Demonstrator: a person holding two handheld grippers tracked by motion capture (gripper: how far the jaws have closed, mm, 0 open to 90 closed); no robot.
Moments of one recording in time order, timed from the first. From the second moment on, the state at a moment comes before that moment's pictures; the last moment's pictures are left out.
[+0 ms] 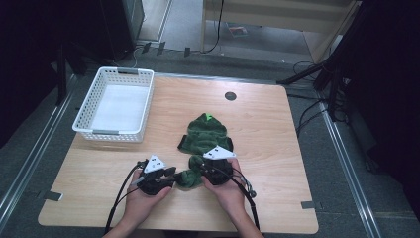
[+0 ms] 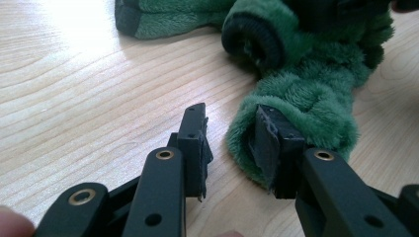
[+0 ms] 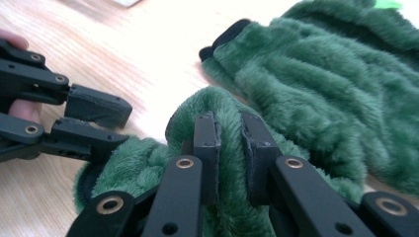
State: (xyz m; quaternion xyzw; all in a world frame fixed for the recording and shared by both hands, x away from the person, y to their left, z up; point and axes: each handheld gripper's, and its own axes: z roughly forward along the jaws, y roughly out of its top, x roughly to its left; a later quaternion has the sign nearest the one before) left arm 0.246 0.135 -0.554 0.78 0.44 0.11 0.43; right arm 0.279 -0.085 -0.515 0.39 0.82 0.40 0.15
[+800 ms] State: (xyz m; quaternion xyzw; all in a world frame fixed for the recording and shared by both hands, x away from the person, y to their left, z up) left arm 0.247 0.135 -0.554 0.78 0.44 0.10 0.43; right arm 0.261 -0.133 -0.500 0.43 0.76 0.46 0.18
